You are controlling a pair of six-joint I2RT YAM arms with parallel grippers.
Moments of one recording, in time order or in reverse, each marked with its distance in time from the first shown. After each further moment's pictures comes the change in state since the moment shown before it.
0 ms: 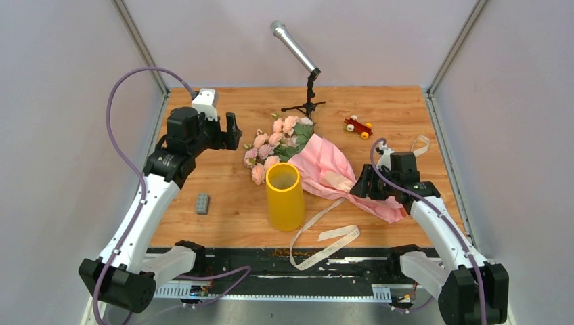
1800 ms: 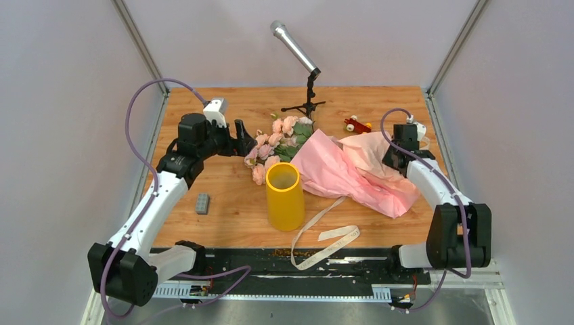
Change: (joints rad) left arm 0.014 0.040 -0.139 0.163 0.235 -0.158; right arm -0.091 0.388 0.257 0.145 0.644 0.142
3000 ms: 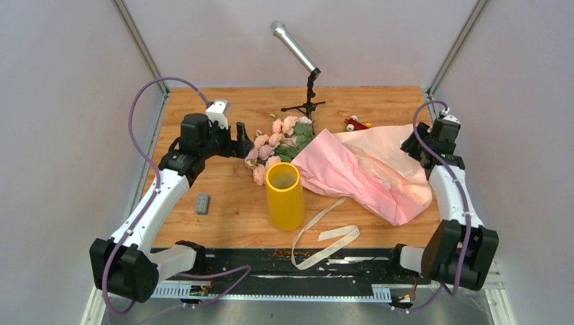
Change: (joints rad) left arm 0.000 0.034 -0.006 -0.027 -0.066 0.112; right arm -0.302 -0.063 0.040 0.079 -0.275 -0.072
